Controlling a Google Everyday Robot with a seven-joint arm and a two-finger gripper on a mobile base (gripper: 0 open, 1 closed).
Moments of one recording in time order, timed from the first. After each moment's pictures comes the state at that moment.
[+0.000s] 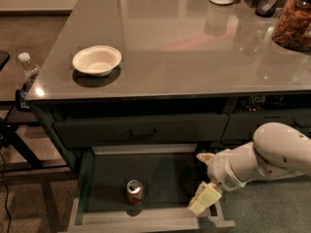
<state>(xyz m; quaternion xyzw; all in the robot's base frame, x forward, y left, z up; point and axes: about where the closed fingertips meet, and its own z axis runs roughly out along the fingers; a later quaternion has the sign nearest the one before) 0.400 -0.119 0.648 -0.53 0.78 0.25 0.23</state>
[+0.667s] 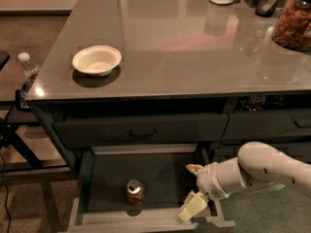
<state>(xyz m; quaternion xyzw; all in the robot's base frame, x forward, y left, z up) 0.403 -0.093 0.582 -0.51 0.77 0.29 0.24</state>
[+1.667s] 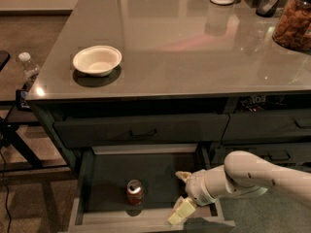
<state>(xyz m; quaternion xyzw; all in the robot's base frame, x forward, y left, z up) 0.404 -0.062 0.537 -0.50 0.76 0.33 0.25</state>
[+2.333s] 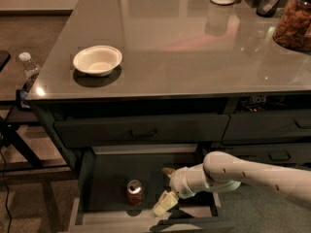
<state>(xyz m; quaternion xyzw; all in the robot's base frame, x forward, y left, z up) 0.450 -0.016 0.476 -0.51 0.74 0.34 0.27</state>
